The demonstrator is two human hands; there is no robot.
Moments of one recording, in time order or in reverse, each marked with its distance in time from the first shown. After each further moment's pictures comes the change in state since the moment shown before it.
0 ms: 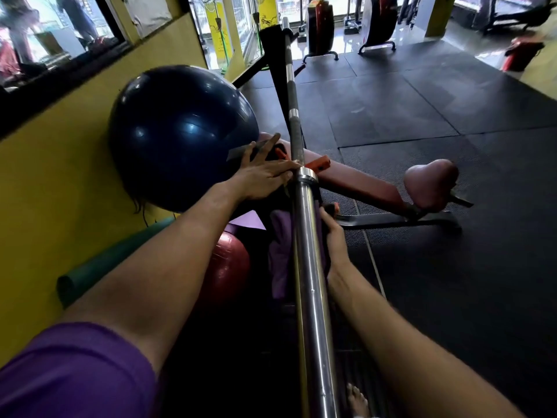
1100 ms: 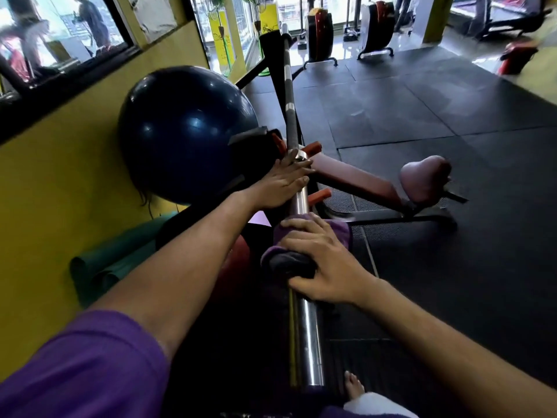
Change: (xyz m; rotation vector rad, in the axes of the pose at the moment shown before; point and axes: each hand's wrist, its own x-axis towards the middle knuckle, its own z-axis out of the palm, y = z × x) left_hand -0.033 0.051 0.047 -0.154 0.000 0.177; right_hand -0.122 -0.011 -0.034 -1.547 -0.557 -0.968
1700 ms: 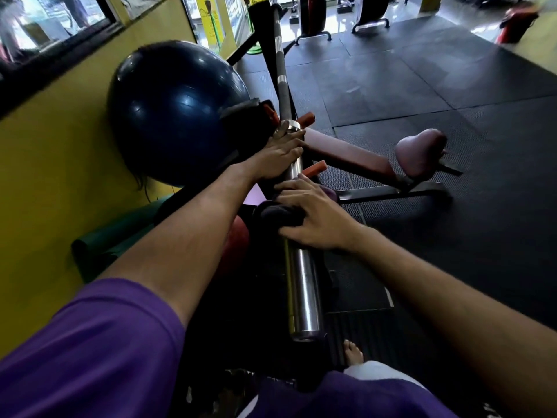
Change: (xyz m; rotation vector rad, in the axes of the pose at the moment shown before) left_hand 0.003 0.005 0.007 -0.063 -0.010 -0.099; right_hand 0.015 0.007 -0.001 -0.018 -0.032 0.058
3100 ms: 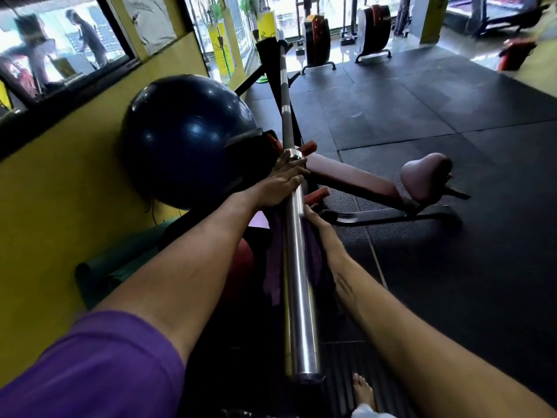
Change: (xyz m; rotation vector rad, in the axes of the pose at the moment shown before) left_hand 0.006 -0.006 0.004 -0.145 0.013 0.006; right_hand 0.018 0.011 0.023 1.496 0.315 0.886
